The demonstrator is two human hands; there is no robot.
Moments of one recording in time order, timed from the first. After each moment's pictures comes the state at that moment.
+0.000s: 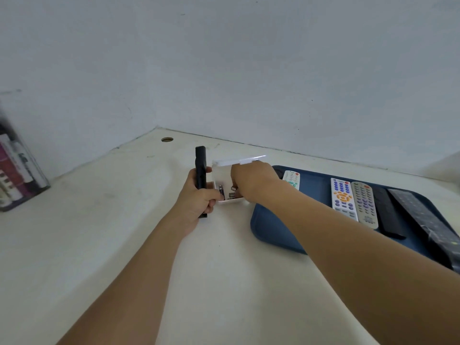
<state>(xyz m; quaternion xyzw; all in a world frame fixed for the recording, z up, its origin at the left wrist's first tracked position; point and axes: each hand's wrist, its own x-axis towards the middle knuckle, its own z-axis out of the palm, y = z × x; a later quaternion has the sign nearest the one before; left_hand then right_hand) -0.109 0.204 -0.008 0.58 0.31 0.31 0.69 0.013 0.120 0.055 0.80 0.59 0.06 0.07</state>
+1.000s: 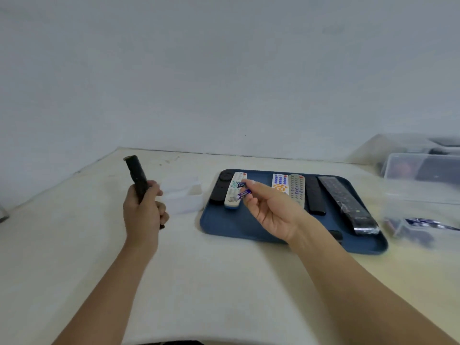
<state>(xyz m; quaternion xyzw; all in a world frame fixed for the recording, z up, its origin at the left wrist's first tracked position) -0.126 0.130 0.020 0.51 0.32 0.51 0.62 0.047 -0.039 0.035 0.37 0.11 -0.49 -0.78</state>
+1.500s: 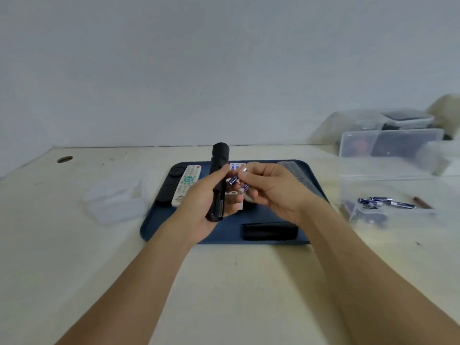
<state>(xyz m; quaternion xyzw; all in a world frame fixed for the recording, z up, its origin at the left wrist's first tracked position) 0.015 0.010 0.040 0.51 0.19 0.13 0.83 0.126 -0.108 0.033 0.55 0.33 -0.36 -0.68</state>
